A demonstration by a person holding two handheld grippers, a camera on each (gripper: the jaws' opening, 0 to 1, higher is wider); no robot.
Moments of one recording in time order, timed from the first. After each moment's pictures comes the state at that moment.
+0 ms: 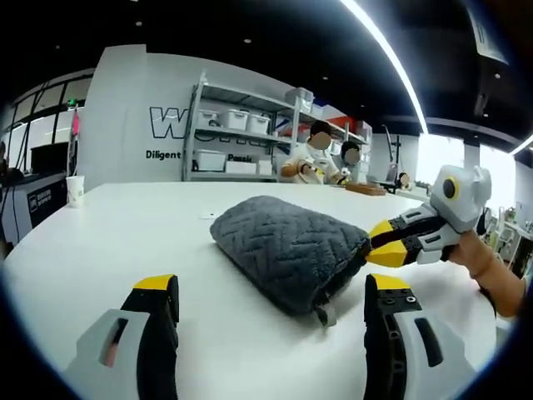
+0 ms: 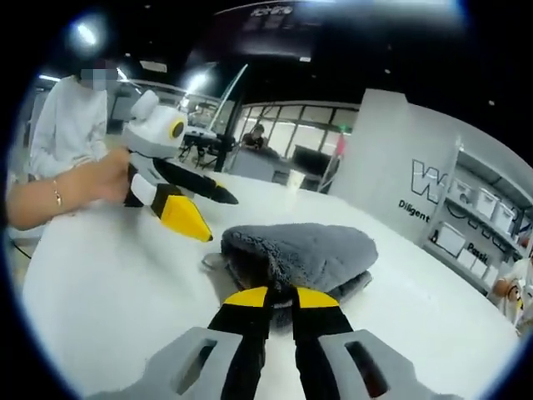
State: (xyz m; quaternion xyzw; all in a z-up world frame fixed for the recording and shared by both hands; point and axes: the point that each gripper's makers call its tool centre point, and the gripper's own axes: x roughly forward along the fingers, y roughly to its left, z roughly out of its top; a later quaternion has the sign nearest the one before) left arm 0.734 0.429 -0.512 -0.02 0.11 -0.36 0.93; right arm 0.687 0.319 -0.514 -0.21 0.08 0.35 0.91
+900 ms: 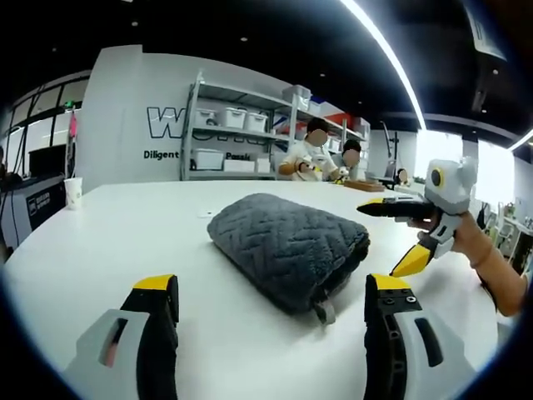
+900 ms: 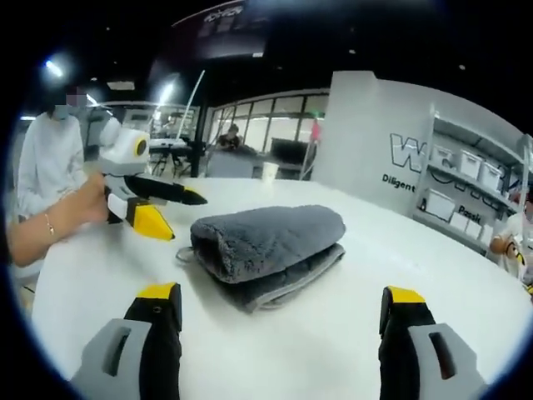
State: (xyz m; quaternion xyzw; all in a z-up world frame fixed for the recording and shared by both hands) left arm 0.733 0.426 -0.514 -0.01 0.11 -0.37 0.92; right arm 0.711 0.267 -0.512 -0.13 0.12 0.28 0.94
